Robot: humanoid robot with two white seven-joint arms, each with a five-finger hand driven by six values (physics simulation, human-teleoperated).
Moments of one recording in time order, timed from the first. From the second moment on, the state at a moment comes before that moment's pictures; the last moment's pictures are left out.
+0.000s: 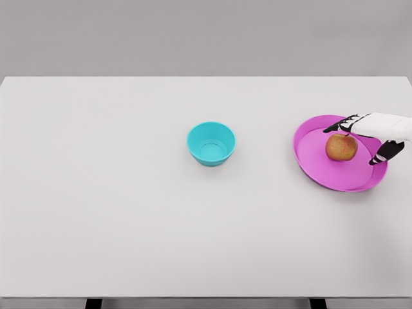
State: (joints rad) left arm 0.04 0.00 -0.25 -0.19 0.20 0.09 -0.12; right arm -0.64 -0.92 0.61 -1.19 0.30 -0.61 0.61
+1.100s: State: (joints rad) left arm 0.04 0.00 -0.25 -0.19 0.20 0.09 -0.12; right arm -0.68 -0.89 0.65 -1.16 0.29 -0.61 0.61
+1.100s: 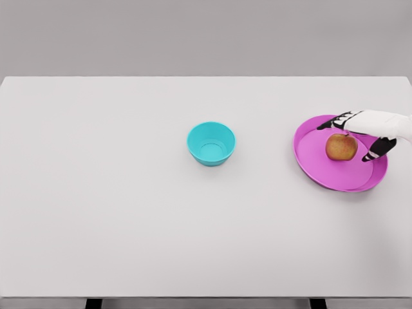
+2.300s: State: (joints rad) left arm 0.04 0.00 -0.25 -0.19 0.20 0.09 -0.12; right arm -0.72 -0.87 0.69 -1.17 0.29 -0.61 0.61
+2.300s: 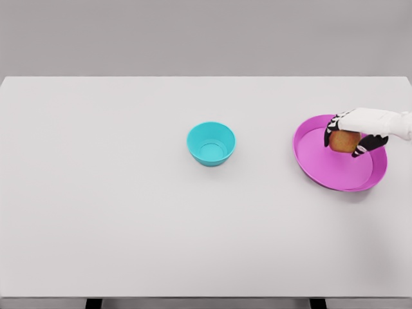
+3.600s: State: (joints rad) left arm 0.04 0.00 -0.25 -0.19 0.20 0.09 -0.12; right arm -0.79 -0.71 0.69 -1.46 0.29 -0.61 0.61
